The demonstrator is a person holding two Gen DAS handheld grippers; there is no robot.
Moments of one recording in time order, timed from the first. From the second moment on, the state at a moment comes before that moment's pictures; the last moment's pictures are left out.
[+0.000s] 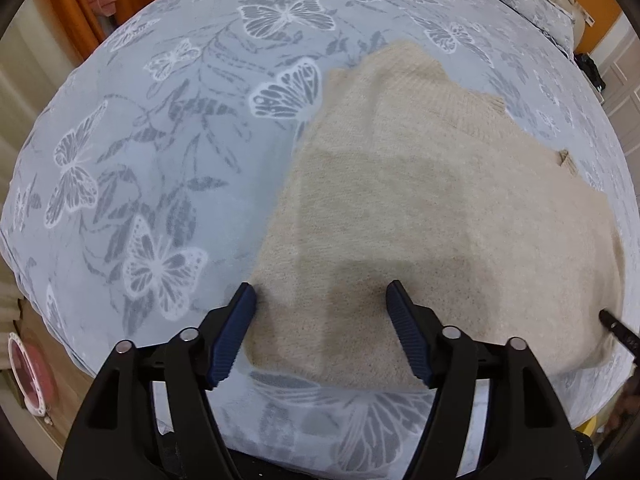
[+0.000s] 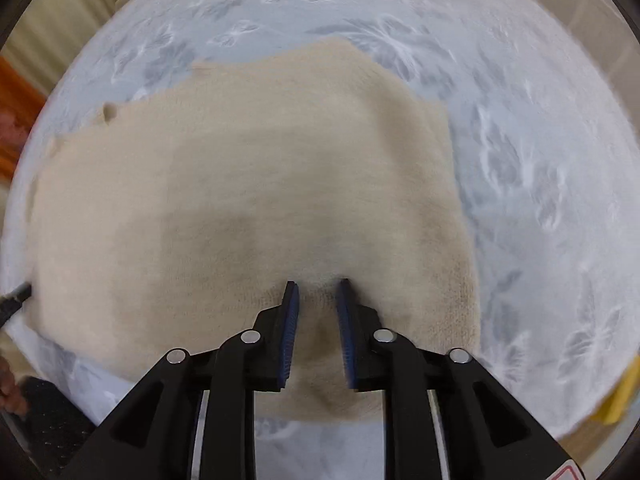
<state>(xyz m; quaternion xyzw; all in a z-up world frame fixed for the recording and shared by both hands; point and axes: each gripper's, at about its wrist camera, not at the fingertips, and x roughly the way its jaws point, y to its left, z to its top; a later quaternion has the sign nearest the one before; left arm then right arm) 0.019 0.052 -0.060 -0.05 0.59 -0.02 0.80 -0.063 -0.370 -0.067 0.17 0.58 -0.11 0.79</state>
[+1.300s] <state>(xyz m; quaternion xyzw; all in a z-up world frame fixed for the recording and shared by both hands) 0.008 0.073 -0.096 -0.23 0.58 0.01 0.78 0.118 -0.144 -0.051 0.04 0.57 0.01 0.82</state>
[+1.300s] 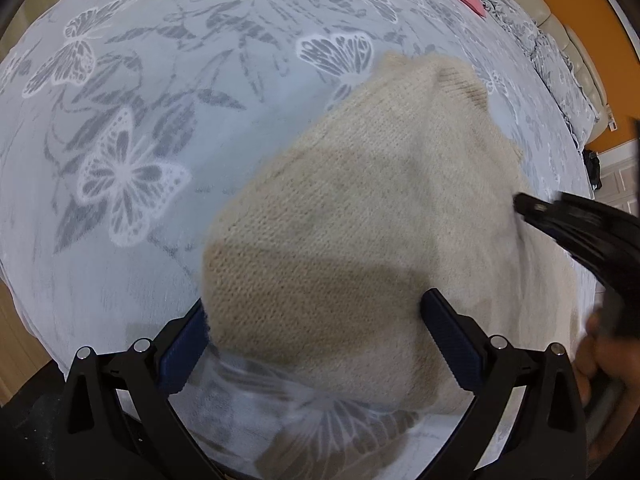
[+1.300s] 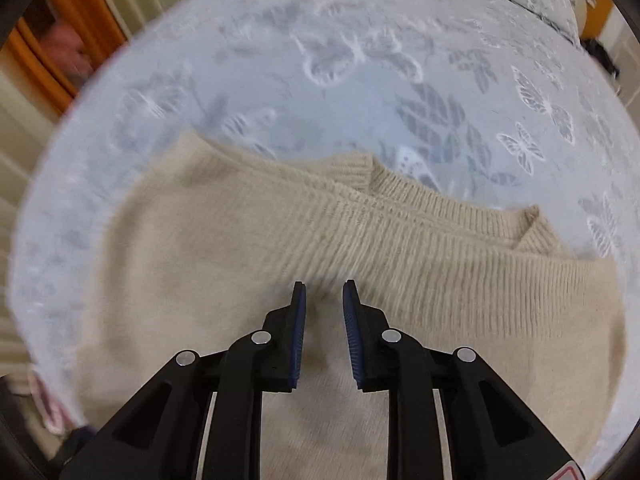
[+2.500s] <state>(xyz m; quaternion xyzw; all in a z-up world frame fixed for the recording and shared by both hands) 0.024 0.071 -0.082 -0.24 0.52 0.01 0.82 0.022 -0.235 -0.085 0.09 0.49 0.01 0.86</state>
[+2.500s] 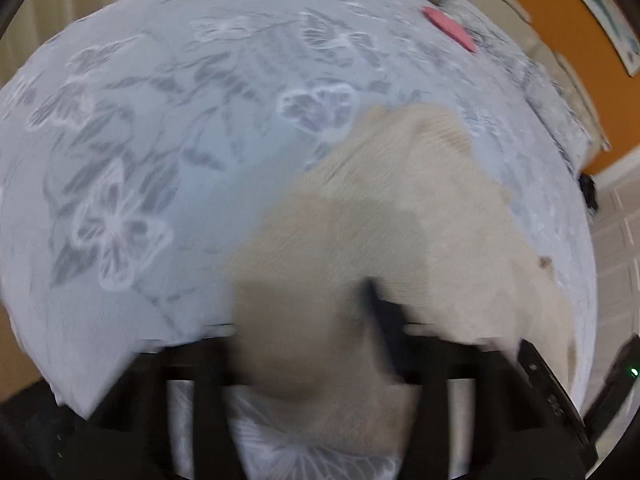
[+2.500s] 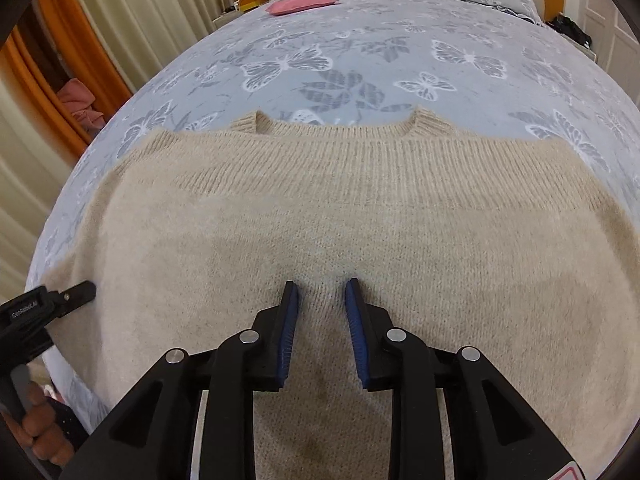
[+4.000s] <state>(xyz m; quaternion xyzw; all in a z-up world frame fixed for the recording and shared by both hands) -0.068 -0.266 -0.033 0.01 0.54 -0.26 0.80 -0.061 -0.446 -0.078 0.53 0.39 0.05 0.75</state>
